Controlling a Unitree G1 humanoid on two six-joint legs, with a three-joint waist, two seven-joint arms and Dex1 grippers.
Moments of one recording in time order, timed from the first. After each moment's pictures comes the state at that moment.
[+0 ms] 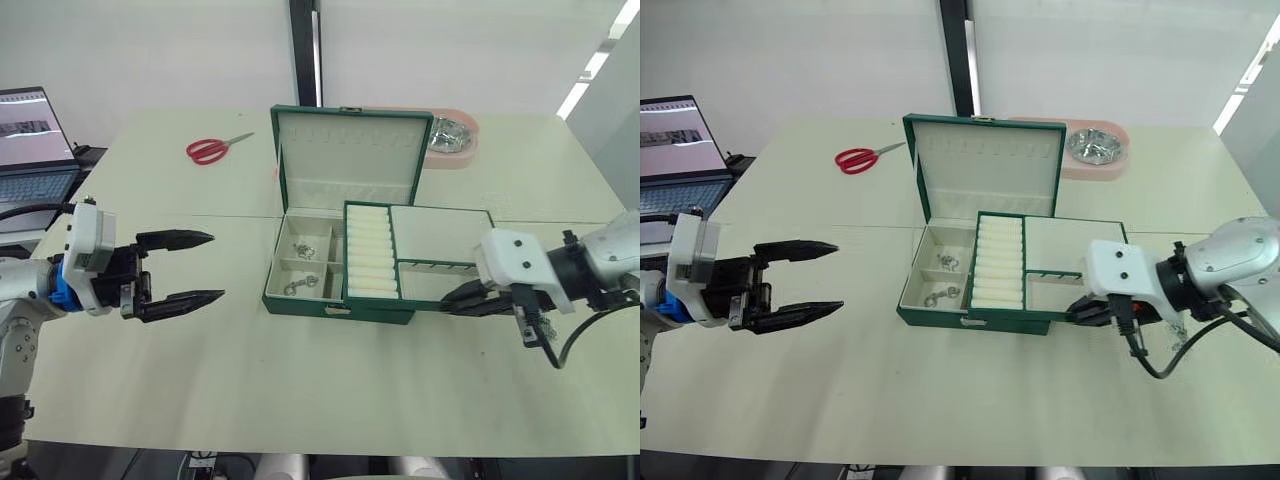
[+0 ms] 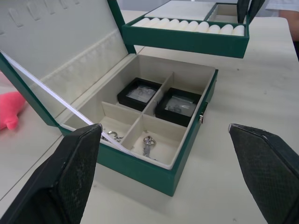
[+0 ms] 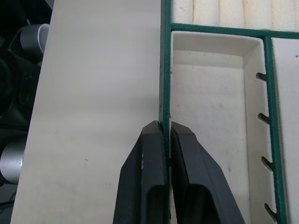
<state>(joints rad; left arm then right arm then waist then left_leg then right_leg) -0.15 0.96 0.39 -0.11 -0.68 0.32 -1.40 -0.58 -1.18 0.15 -0.61 0.52 0.81 1.25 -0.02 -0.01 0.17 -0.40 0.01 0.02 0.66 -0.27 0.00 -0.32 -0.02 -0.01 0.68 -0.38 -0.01</state>
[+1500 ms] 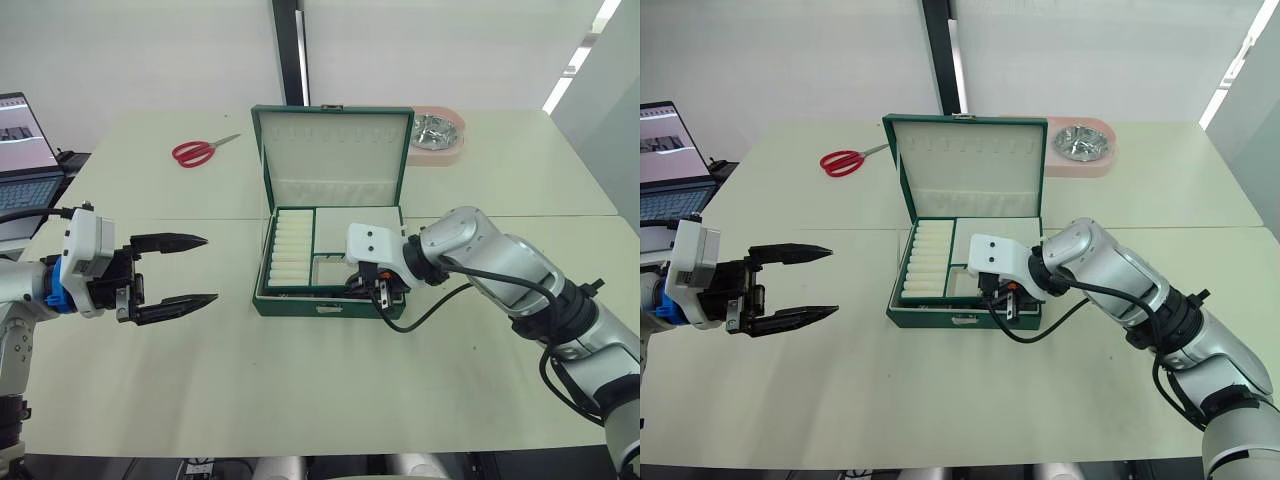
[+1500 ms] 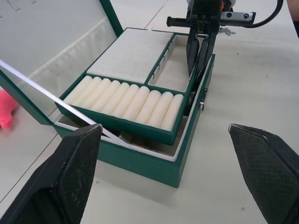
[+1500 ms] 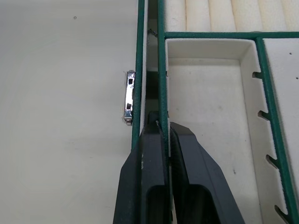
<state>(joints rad) -0.15 0.96 0.40 -0.07 -0.61 0.25 -1.43 -0.92 -0.62 0.61 -0.28 0.20 0.95 1.09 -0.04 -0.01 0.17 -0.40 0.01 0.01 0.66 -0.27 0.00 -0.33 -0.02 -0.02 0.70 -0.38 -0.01</state>
